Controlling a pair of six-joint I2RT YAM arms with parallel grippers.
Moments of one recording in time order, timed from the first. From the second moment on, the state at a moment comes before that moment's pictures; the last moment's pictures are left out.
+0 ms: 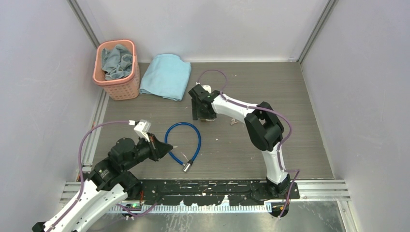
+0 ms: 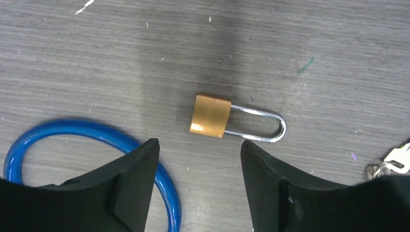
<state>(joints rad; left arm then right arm) -0.70 0.33 0.48 -0.49 0.10 -0.59 0.75 2.05 1.56 -0.60 0.21 0.59</state>
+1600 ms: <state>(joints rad) -0.70 0.33 0.45 -0.46 0.13 -0.61 0.88 1.42 0.97 -0.72 0.09 0.76</state>
